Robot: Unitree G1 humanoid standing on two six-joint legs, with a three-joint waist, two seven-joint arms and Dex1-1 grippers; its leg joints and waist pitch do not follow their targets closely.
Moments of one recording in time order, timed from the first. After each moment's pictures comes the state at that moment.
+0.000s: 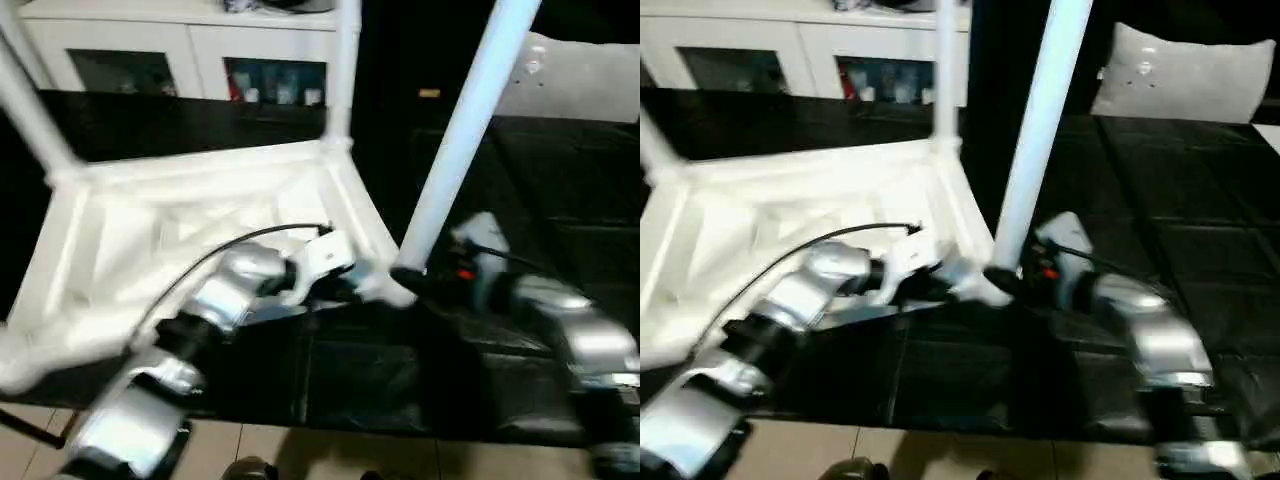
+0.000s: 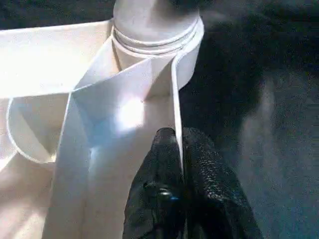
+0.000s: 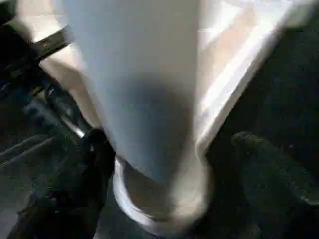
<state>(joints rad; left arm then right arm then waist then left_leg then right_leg) -0.70 0.26 -0.39 0.63 0.08 0.11 -1.16 -0.35 -0.49 0.02 0.20 0.26 0.41 0.97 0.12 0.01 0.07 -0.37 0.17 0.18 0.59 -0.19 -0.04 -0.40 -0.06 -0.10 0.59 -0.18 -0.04</state>
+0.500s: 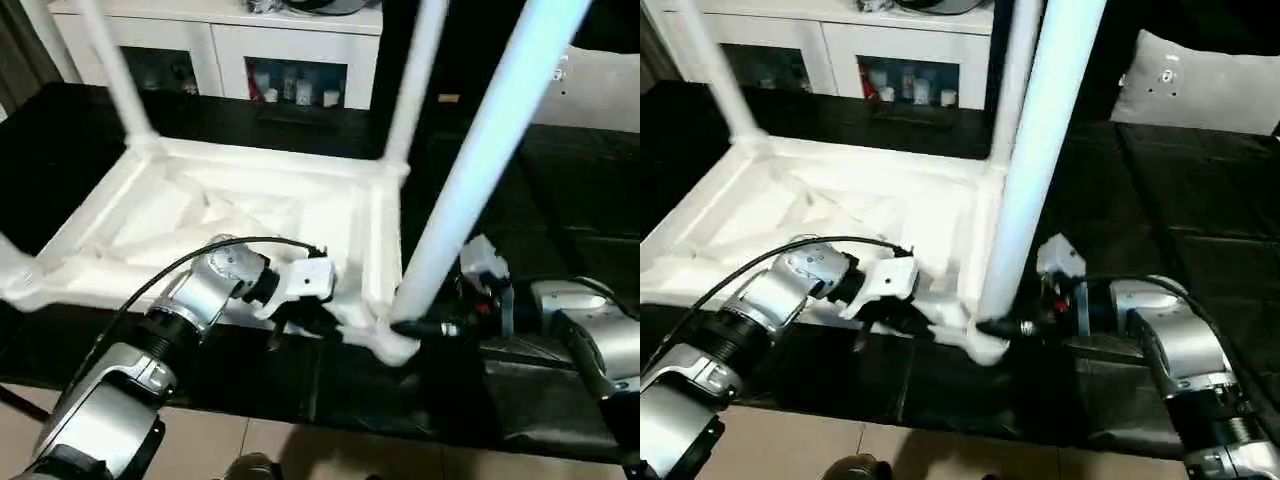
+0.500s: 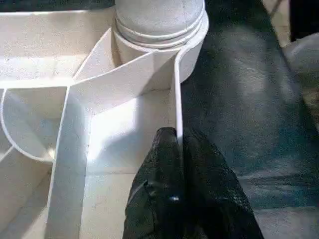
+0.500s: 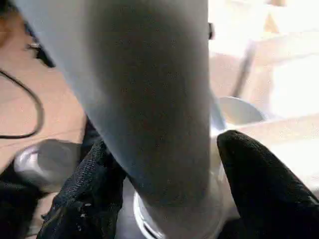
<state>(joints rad) -0.71 0.34 -0.46 0.61 0.06 -0.01 -1.43 -0.33 -0.58 0.14 0.17 0.34 0.35 1.36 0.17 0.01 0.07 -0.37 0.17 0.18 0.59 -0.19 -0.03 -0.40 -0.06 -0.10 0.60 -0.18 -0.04</state>
